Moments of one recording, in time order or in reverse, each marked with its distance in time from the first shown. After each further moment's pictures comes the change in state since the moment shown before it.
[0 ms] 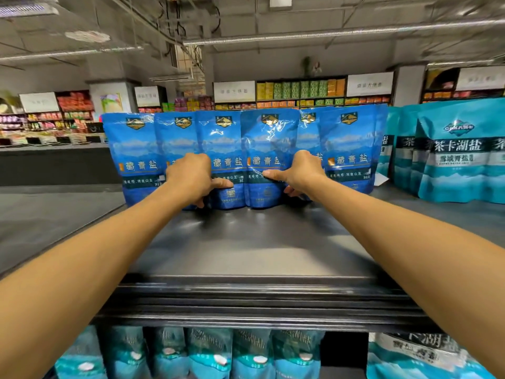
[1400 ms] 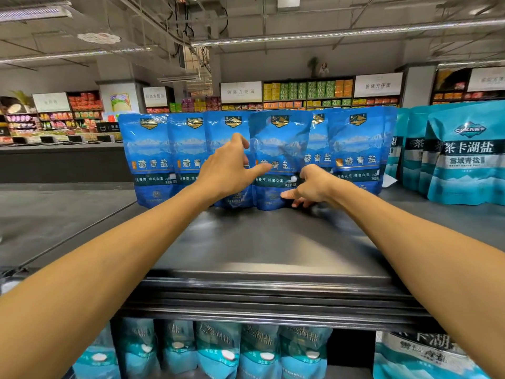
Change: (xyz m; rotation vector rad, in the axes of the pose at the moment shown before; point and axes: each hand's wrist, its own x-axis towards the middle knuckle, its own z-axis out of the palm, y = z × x) left_hand -0.012 0.036 -0.006 -0.424 0.130 0.207; right_hand -0.002 0.019 -0.003 0.012 -0.312 -0.043
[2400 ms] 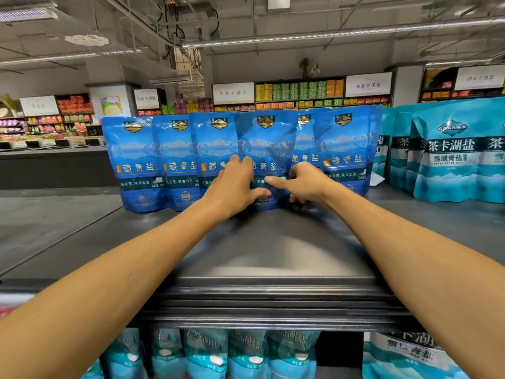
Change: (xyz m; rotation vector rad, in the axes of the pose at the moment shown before) left_hand -0.007 0.013 0.039 0.080 -0.076 0.082; right_hand 0.003 0.012 -0.008 -0.082 0.155 -0.099
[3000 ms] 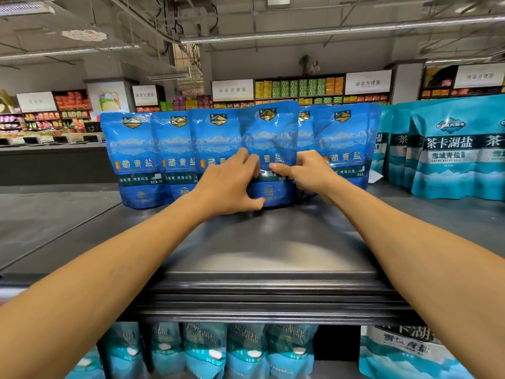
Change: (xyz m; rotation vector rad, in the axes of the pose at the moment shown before) left_hand -0.005 -0.016 -0.006 0.299 0.062 0.322; right_hand -0.006 -0.005 -0.009 0.244 0.101 -0.043
